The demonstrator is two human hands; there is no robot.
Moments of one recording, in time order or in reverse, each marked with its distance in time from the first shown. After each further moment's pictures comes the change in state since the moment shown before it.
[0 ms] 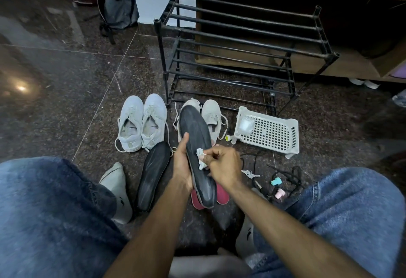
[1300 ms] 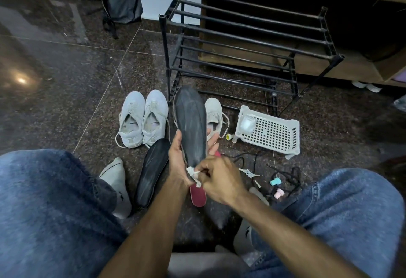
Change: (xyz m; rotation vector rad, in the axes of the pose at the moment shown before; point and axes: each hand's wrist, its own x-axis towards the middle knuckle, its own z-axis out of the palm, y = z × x) left_hand 0.004 0.004 -0.013 -0.202 -0.192 -0.009; right_hand -0.039 -0.028 -0.021 -0.446 -0.278 -0.305
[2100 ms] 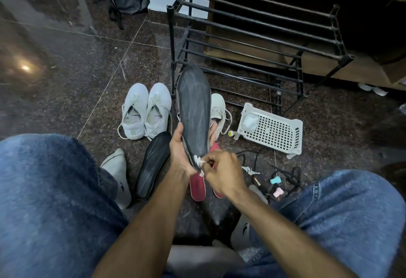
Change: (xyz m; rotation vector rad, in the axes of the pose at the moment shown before) left_hand 0.007 0.004 0.002 -0.039 -0.014 0.059; right_hand 0.009 0.011 0.014 0.058 0.106 0.131
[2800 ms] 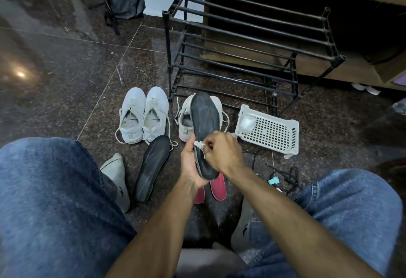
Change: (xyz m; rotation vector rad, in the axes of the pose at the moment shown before) left_hand -0.005 -0.028 -0.006 -0.008 0.030 -0.193; right_hand 0.039 -0.007 -0.013 -0.188 0.018 -0.036
